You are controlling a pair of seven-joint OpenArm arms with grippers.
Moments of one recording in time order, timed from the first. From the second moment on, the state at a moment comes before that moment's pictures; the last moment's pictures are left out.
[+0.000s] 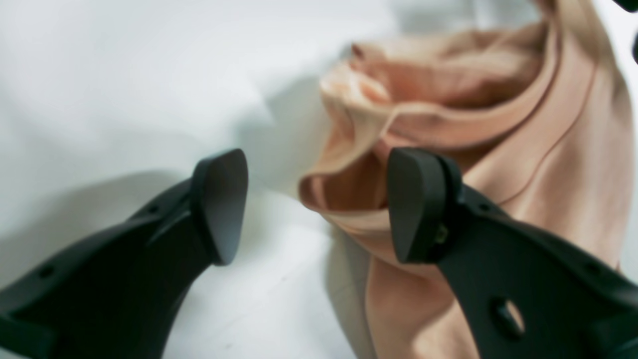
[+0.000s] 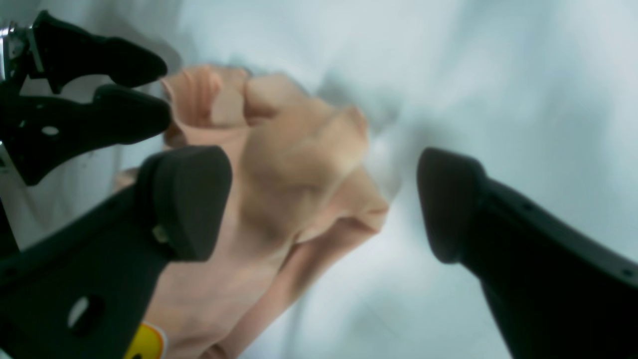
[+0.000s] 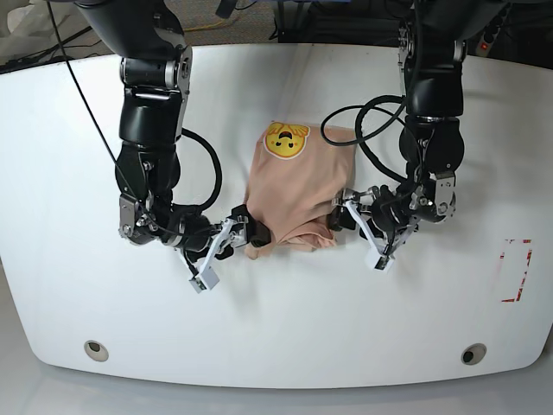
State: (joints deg) left arm -18.4 -5.4 -1.8 70.3 -20.3 -27.3 51.3; right arm 26.1 2.8 9.8 61.4 29.0 40.5 -60.0
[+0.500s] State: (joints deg) left arm -18.5 -1.2 3.5 64.5 -20.1 -27.3 42.7; right arm 28.4 0.8 9.9 52.8 29.3 40.5 -55.8
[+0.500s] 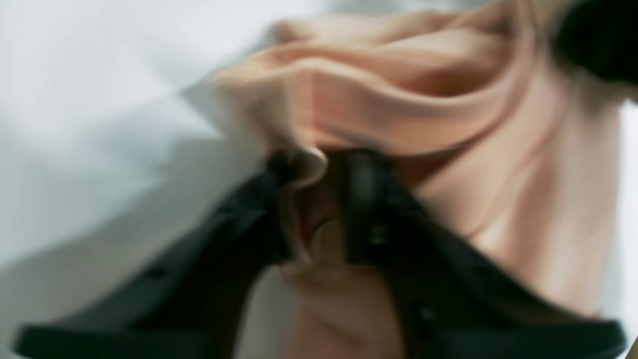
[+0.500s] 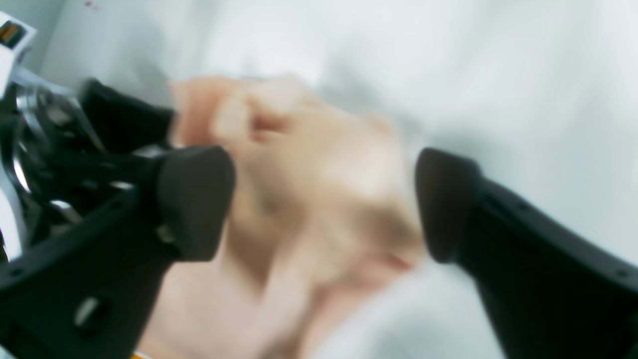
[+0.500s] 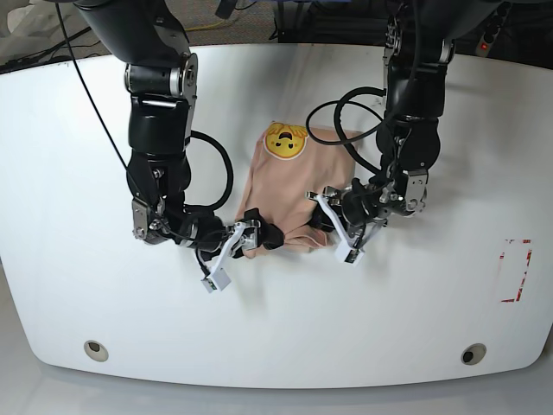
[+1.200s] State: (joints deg) left arm -17.6 -1.1 5.0 77.3 -20.6 -27.3 45.7; right arm 25.8 0.1 9.8 72.8 29.3 40.7 -64.6
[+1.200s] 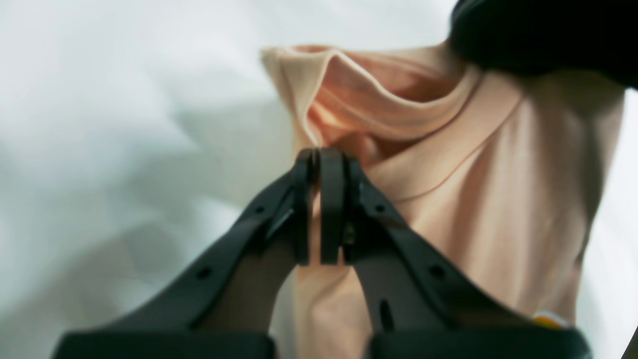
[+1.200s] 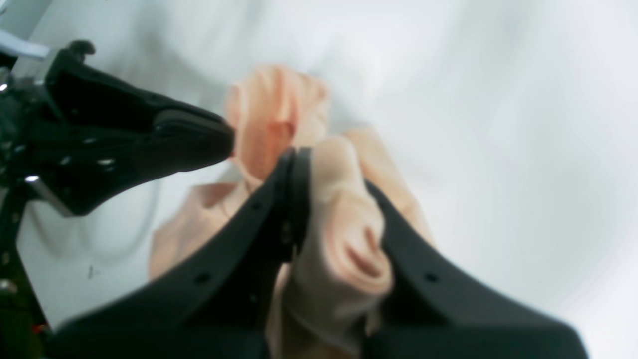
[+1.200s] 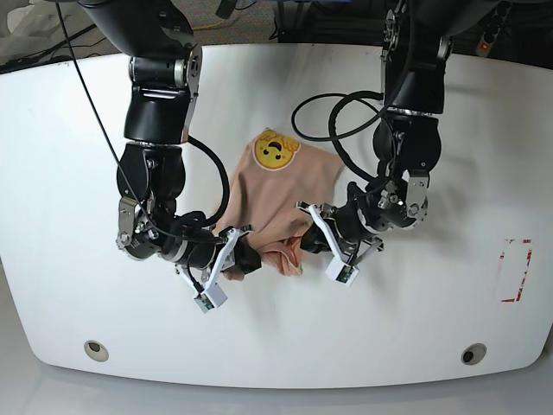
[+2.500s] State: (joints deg) left arm -3.7 -8.2 15.1 93.5 -20.3 -27.7 52.9; right arm 24.9 3.4 2.3 72.8 29.1 40.6 -59.6
